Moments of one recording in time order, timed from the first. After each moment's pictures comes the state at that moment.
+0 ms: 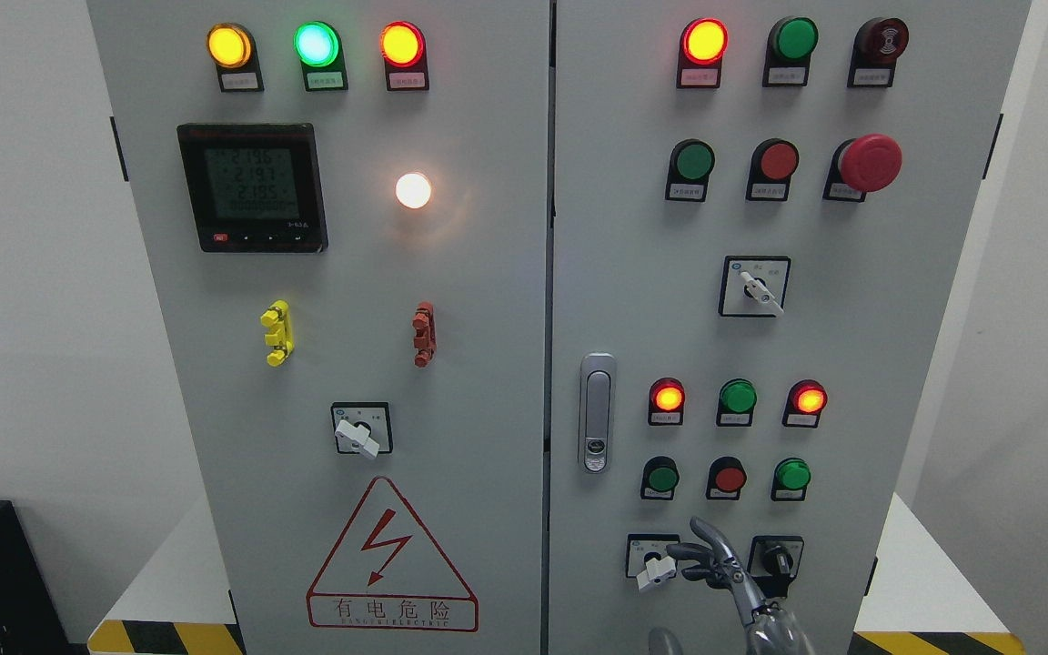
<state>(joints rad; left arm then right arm) 0.05 -0.10 -0.16 -0.05 0.12 -0.03 -0.03 0.05 0.09 0.19 -2.07 0.70 -0.10 -0.04</state>
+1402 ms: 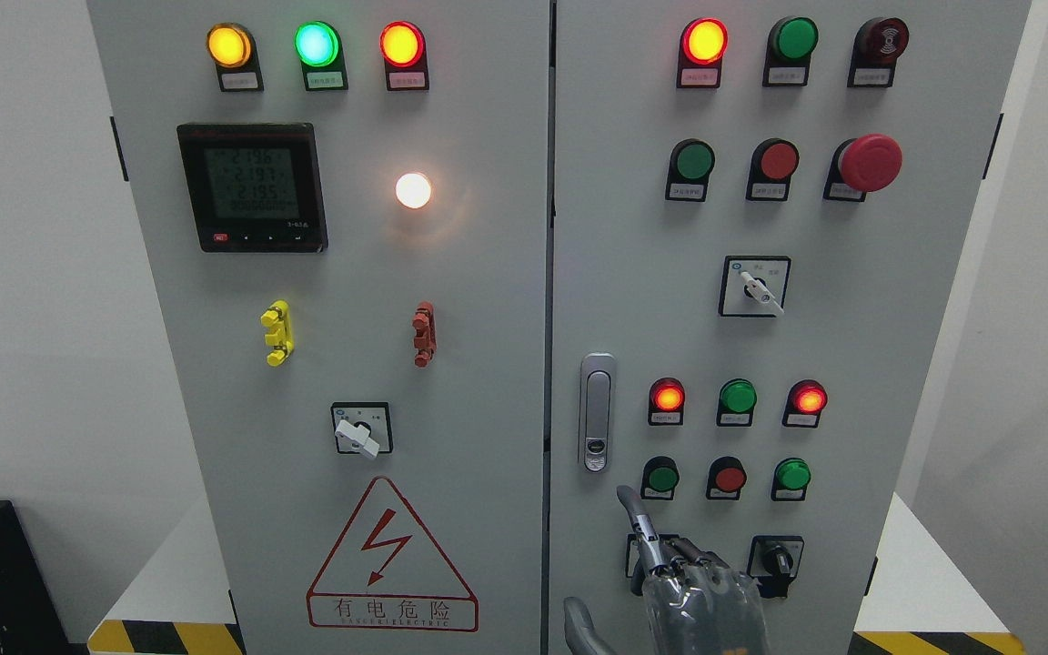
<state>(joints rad) 0.05 -0.10 -0.16 -0.05 0.12 -0.03 -0.03 -0.10 0.13 0.30 -1.92 1.37 0.06 -0.14</state>
